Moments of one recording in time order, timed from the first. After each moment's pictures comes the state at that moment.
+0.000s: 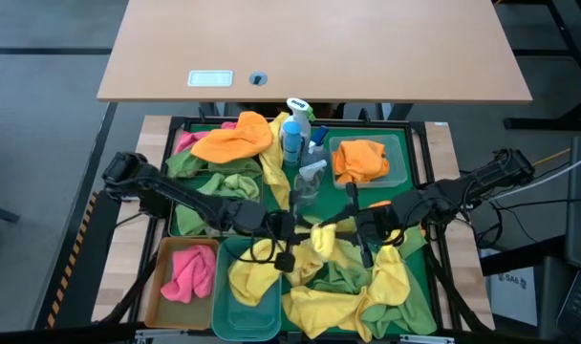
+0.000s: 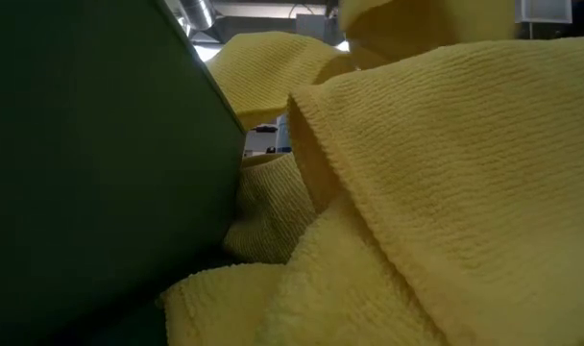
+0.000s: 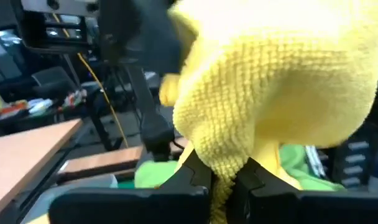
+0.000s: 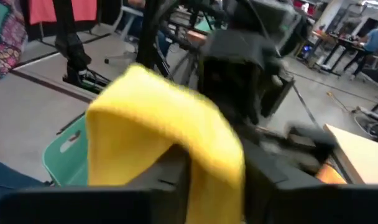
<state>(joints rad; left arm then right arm) -0.33 1.66 1.24 0.35 -0.30 0.16 0.44 1.26 1.21 -0.14 0.24 -0.23</state>
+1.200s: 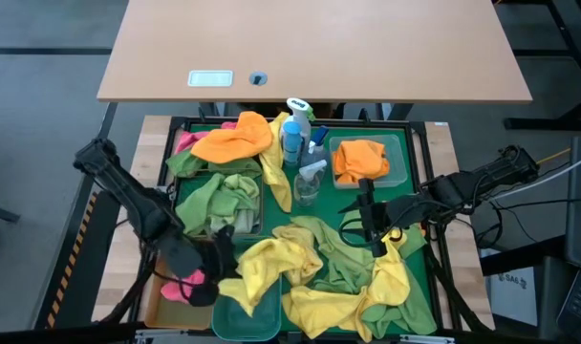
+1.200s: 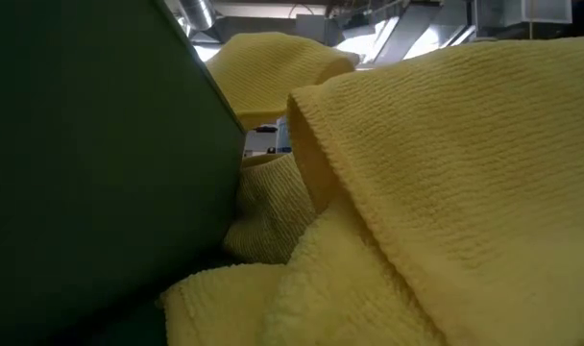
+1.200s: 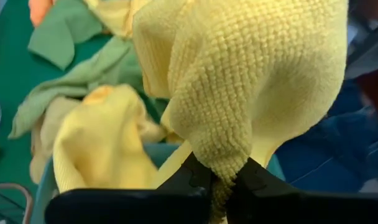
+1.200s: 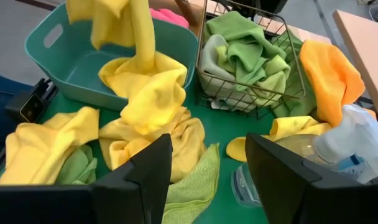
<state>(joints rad) -0.71 1.35 1.22 -0.50 -0.34 -0.60 0.44 1.19 1.21 -0.63 0.30 -0.02</state>
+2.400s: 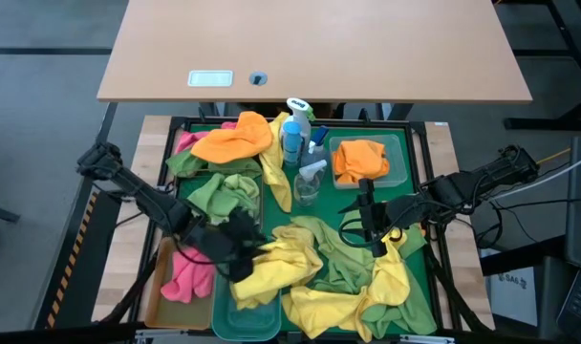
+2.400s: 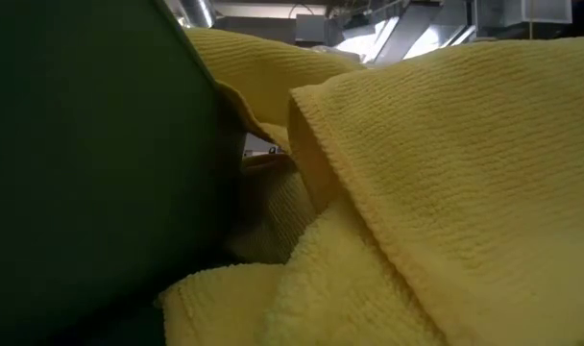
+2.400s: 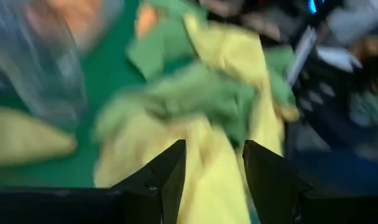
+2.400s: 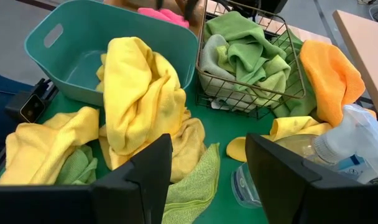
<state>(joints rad) -0.53 1.42 1.21 -0.46 -0.50 -0.73 0.44 1.19 1.21 -0.63 0.30 -0.02</state>
